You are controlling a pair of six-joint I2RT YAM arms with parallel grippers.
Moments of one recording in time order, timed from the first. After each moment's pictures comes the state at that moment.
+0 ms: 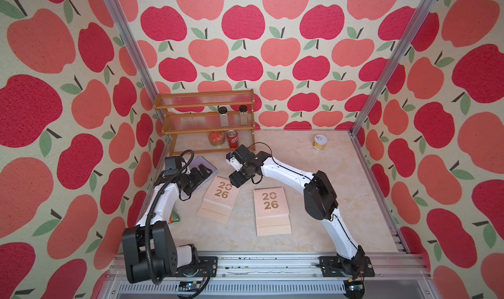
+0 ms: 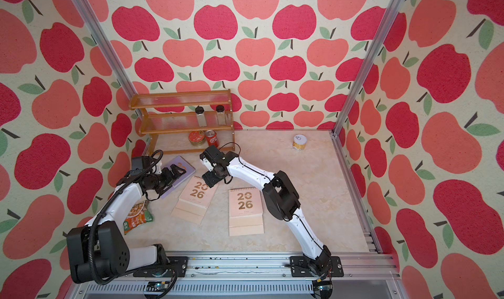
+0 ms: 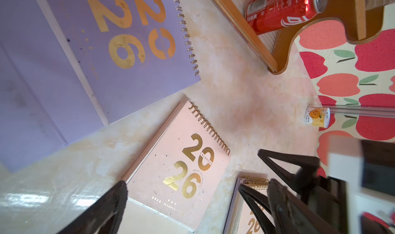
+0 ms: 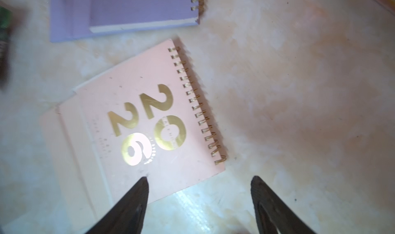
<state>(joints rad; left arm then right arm) 0.17 1.33 0.85 -0.51 0.46 -0.53 0.97 2.27 2.02 -0.77 -0.13 0.12</state>
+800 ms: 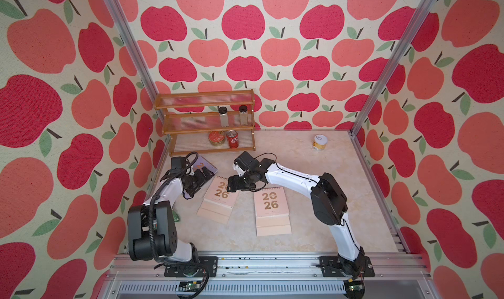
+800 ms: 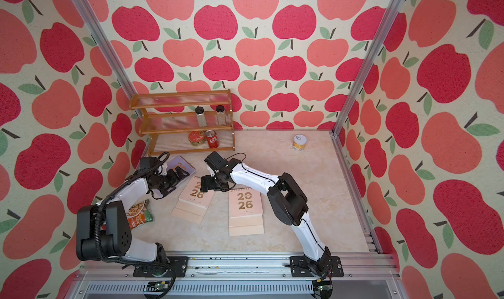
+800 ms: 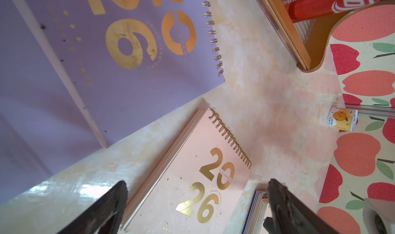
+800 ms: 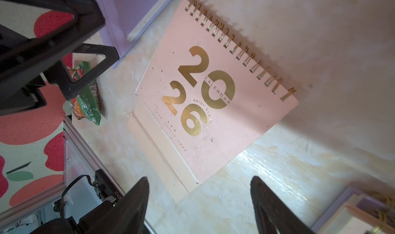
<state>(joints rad) 0.16 1.48 0.84 -0.42 0.45 -0.53 0.99 2.17 1.80 -0.67 -0.32 0.64</state>
